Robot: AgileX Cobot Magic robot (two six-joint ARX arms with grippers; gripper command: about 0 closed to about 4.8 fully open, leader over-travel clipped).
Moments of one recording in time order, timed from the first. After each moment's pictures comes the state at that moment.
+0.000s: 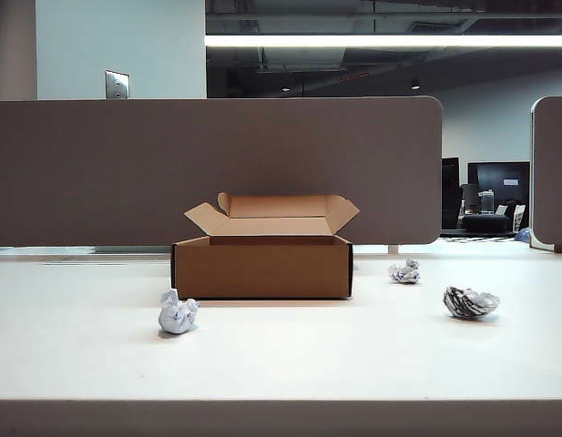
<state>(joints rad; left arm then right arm) -0.02 0.00 0.00 -0.07 0.03 0.01 -0.02 0.00 0.01 0.02 -0.08 0.00</state>
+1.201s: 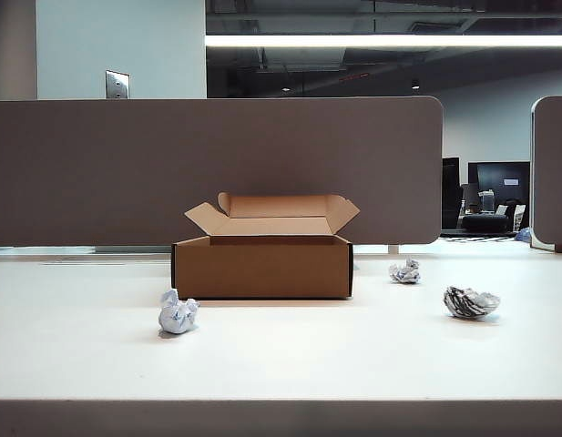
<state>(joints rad) -0.02 0.41 0.64 -0.19 0.19 -0.05 -0.01 0.42 0.66 -0.01 0.04 -0.04</state>
